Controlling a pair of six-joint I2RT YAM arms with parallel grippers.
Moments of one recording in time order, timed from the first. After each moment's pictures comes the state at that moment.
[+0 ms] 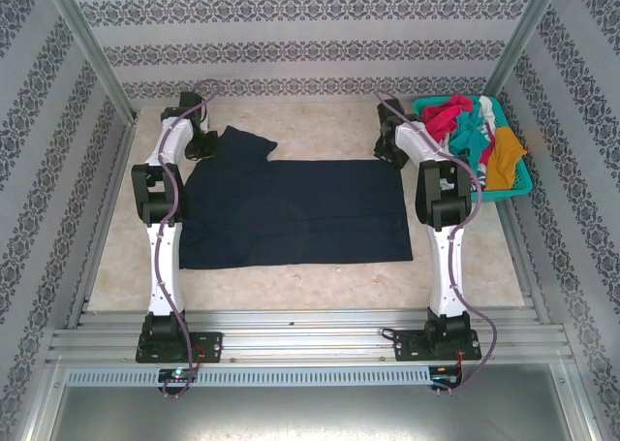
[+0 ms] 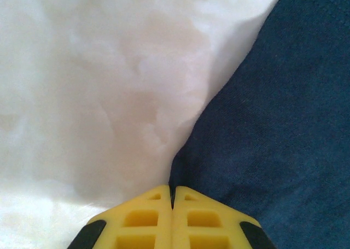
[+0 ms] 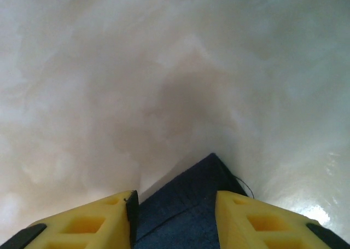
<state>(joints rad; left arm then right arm) 0.09 2.59 2.37 -1.02 0.08 -0.16 0.12 2.42 2.04 -0.86 0.18 0.74</state>
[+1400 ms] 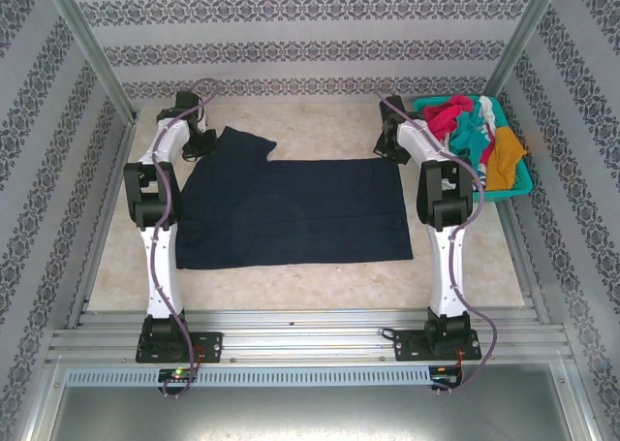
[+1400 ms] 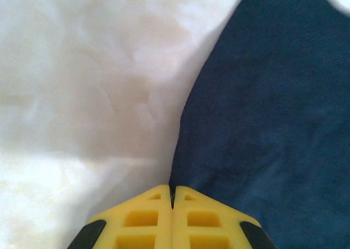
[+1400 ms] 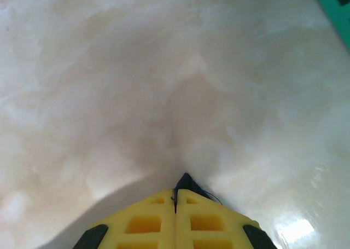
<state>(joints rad) 0.09 2.42 2.14 -0.88 0.11 -0.16 0.11 2.38 2.02 -0.86 0.18 0.67</state>
